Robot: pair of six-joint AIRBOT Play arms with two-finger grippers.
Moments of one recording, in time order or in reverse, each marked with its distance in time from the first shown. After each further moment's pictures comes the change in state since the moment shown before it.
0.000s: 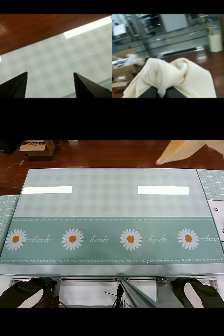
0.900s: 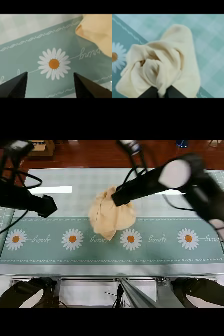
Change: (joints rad) left arm 0.000 0.050 -0.527 -0.004 -0.161 -0.068; right arm 0.845 -0.639 -0.005 -0.323 0.287 0.000
